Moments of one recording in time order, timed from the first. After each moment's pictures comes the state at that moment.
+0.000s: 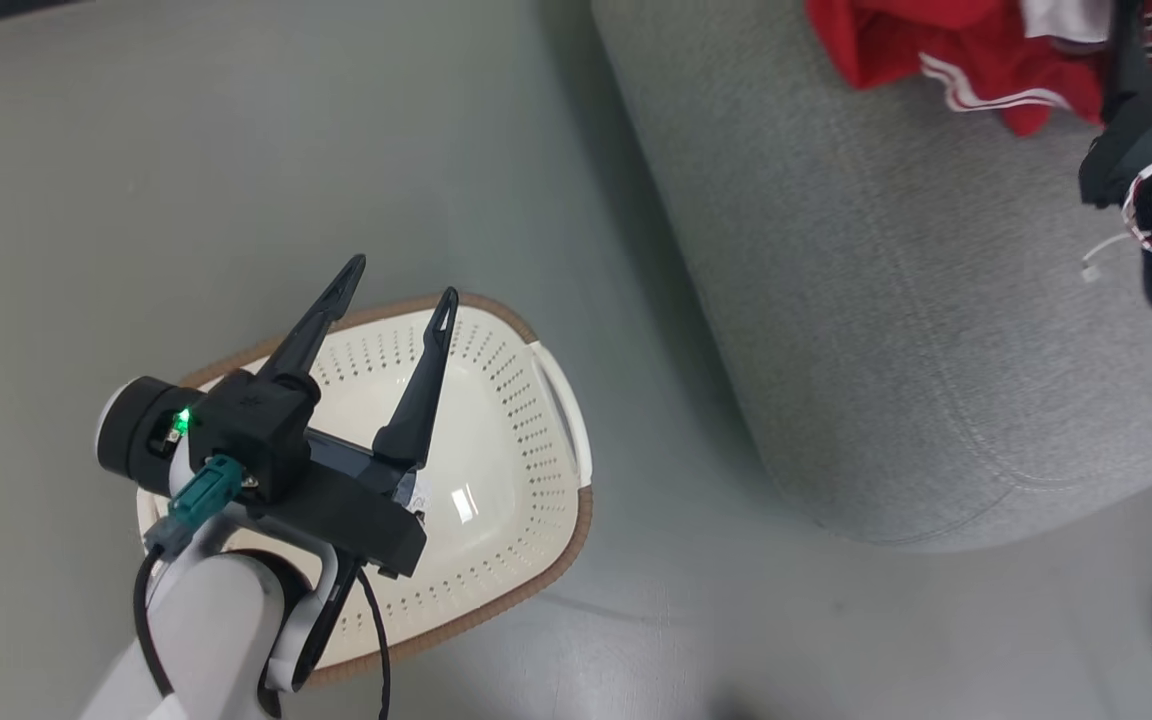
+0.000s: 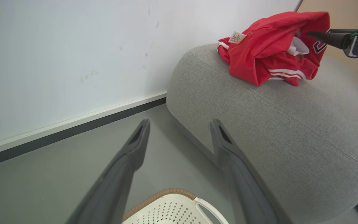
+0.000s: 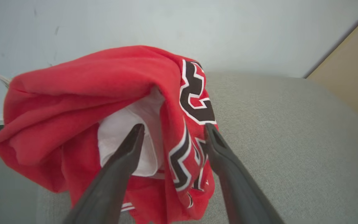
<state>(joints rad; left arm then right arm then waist) -0.42 0.28 -0.42 -0.03 -0.36 0.04 -0.01 -1.25 -0.33 0.47 1.17 0.45 -0.01 -0.25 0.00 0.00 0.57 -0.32</state>
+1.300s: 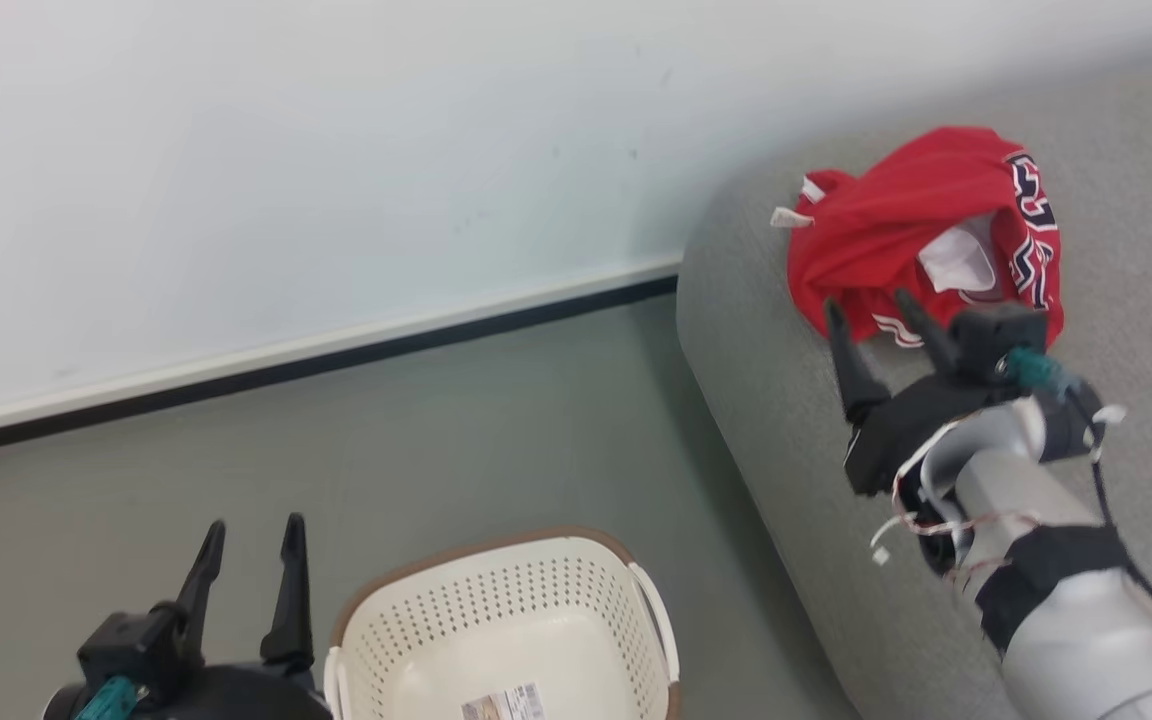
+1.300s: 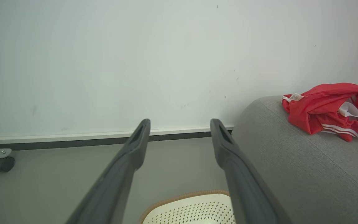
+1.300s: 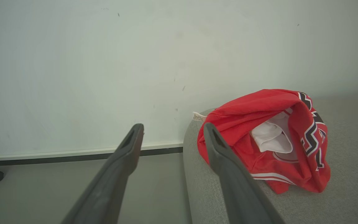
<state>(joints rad) -0.08 0.22 -0.22 0.20 -0.51 0.10 -0.22 -0.81 -0.14 0.49 0.98 0.45 0.06 -0.25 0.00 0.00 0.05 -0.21</state>
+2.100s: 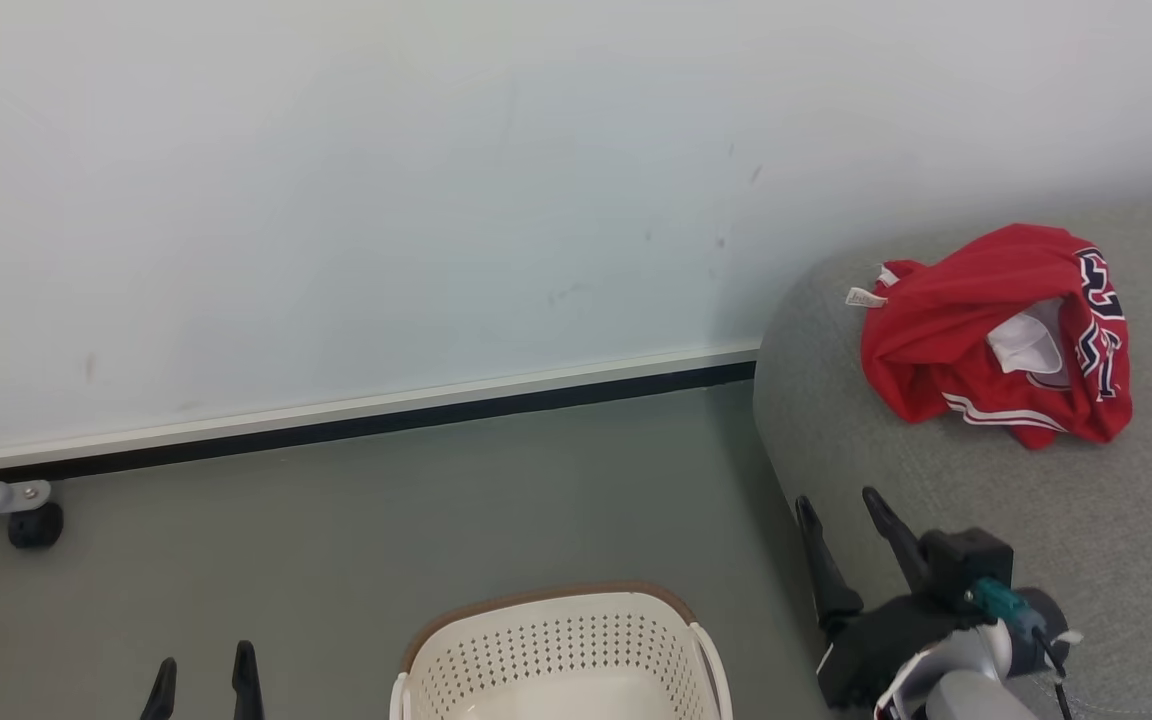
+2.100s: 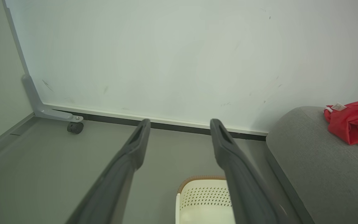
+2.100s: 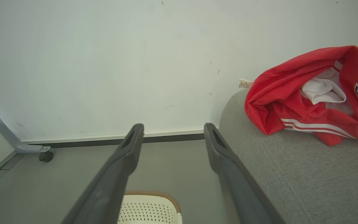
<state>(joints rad) 0.16 0.19 -0.12 0.14 -0.51 0.12 -0.24 -0.35 -0.14 0.46 0.59 0.43 -0.05 -0.25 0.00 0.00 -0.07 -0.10</state>
